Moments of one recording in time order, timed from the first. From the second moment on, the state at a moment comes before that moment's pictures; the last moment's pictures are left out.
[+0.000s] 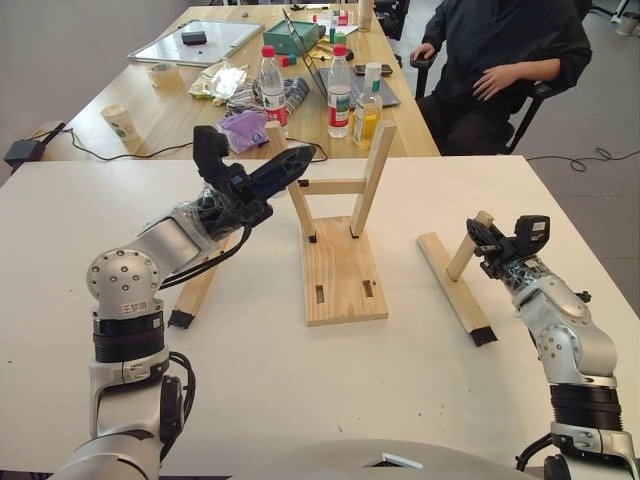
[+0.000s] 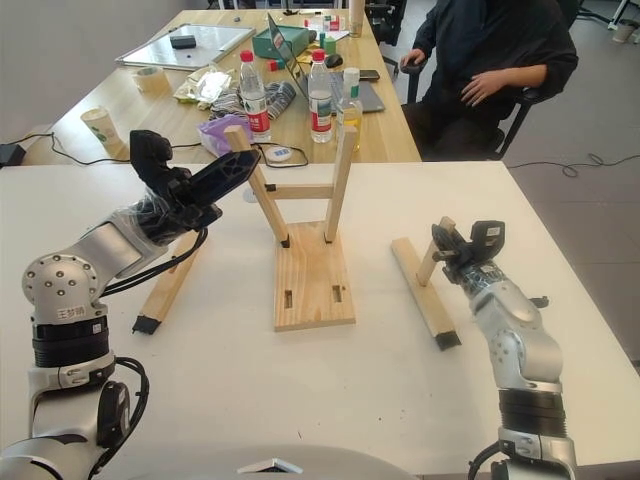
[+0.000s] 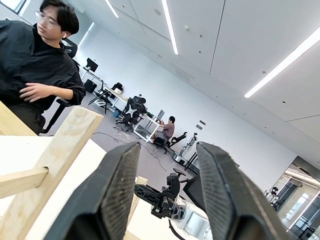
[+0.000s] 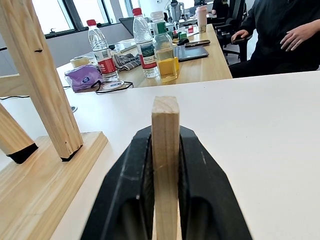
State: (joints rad) left arm -0.47 0.43 0.22 -0.13 -1.41 0.91 -0.44; right arm -0.08 -0.44 -0.18 -0.04 0.54 0.34 0.31
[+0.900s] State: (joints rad) left arm -0.54 0.43 0.23 -0.05 -1.40 0.99 -0.47; right arm 0.10 -0.30 -0.12 0.23 0.32 -0.31 0.37
